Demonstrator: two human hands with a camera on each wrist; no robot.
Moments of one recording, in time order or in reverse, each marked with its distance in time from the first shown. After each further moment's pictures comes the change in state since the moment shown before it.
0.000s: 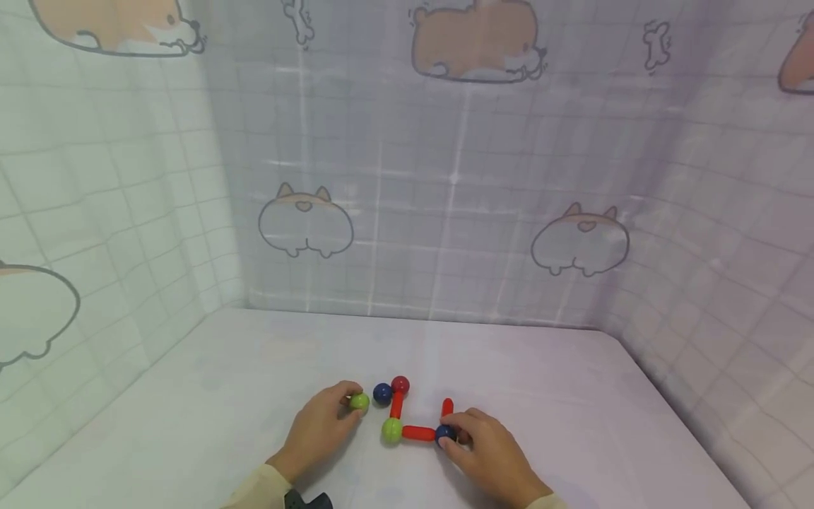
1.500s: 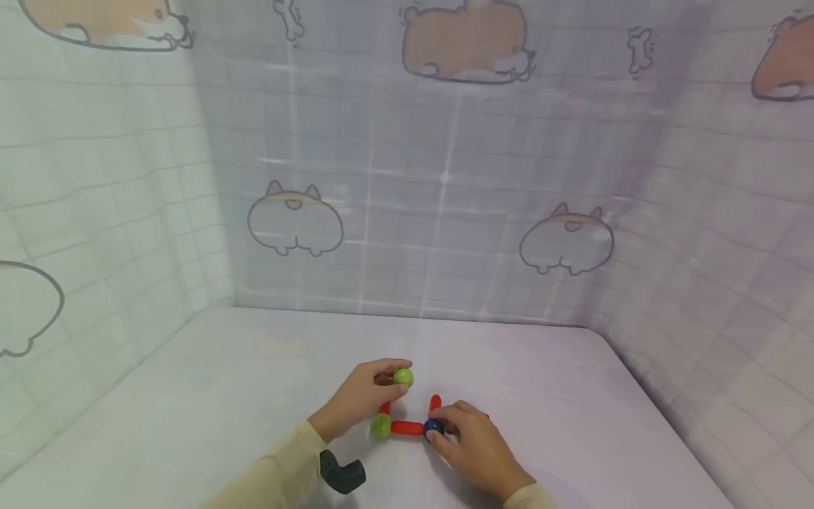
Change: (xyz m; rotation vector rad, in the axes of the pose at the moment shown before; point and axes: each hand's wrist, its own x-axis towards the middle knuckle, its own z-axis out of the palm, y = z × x) left_hand 0.039 0.070 0.004 -0.597 -0.310 -0.025; right_hand 0.003 0.005 0.002 -0.019 0.046 -0.051
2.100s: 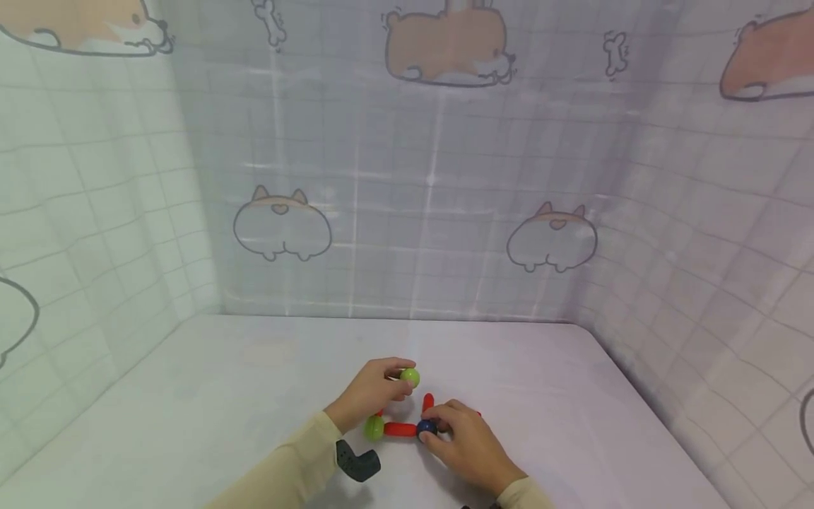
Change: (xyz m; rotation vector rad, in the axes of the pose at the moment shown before) left_hand 0.018 0.007 0.020 -0.069 -0.038 -0.042; right_hand -0.001 0.002 -0.001 0.065 -0.012 0.013
